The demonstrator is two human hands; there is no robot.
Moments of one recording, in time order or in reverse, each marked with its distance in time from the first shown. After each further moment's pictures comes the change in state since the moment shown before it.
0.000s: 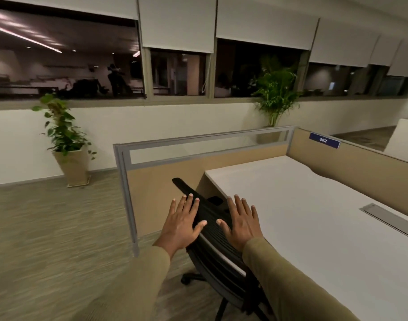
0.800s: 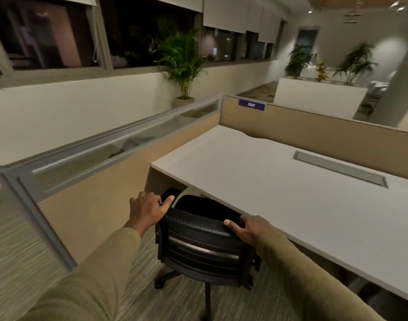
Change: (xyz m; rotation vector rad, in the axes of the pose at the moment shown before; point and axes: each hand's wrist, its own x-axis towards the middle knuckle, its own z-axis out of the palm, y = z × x) left_hand 0.187 -0.132 0.076 -0.144 -0.180 0.147; right_hand 0.037 -0.028 0.032 0.140 -0.350 0.711
